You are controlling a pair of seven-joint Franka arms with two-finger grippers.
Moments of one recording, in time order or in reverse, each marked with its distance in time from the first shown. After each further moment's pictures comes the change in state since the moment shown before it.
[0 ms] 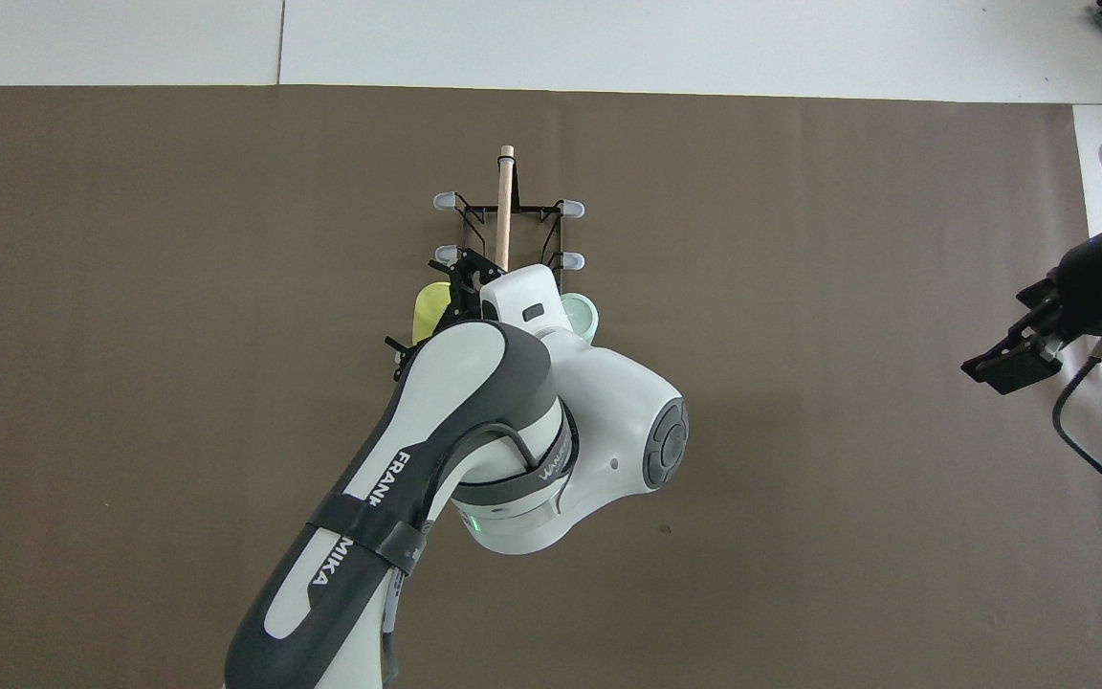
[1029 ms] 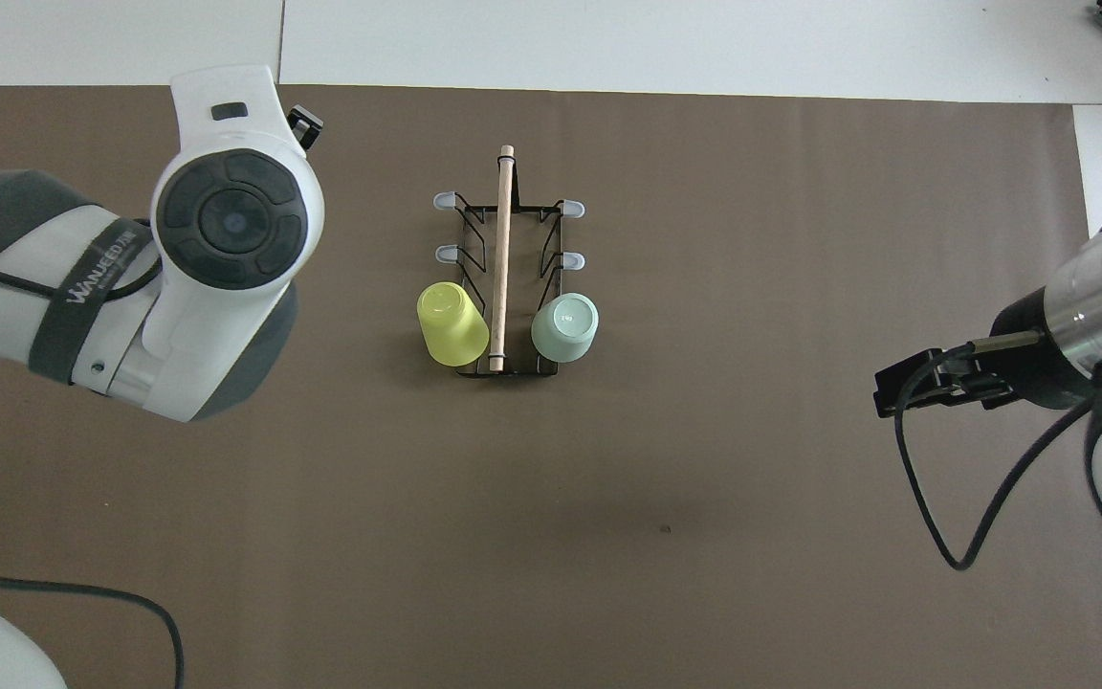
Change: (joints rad) left arm 0.383 -0.151 0.025 0.037 -0.407 0.336 0.648; right arm -0.014 -0.090 0.126 -0.001 0.107 -0.138 0.793
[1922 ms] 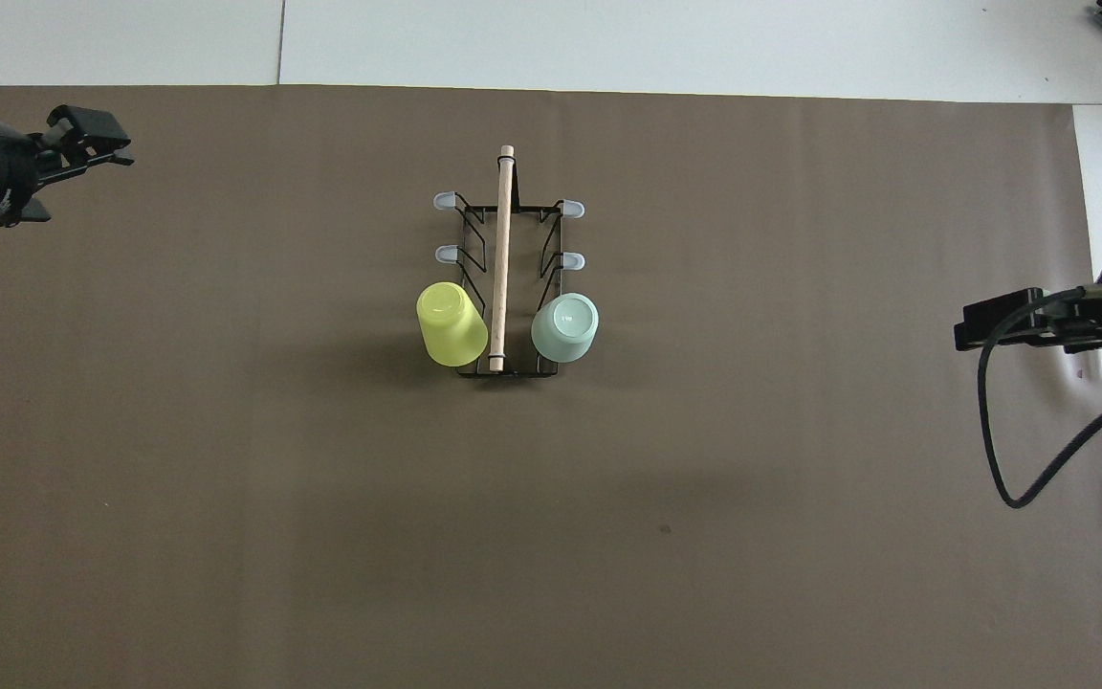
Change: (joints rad) left arm 0.315 -0.137 -0.014 0.000 -0.425 -0.126 1.014; right arm 0.061 -0.008 -0.142 0.015 -0.059 0.141 -0.002
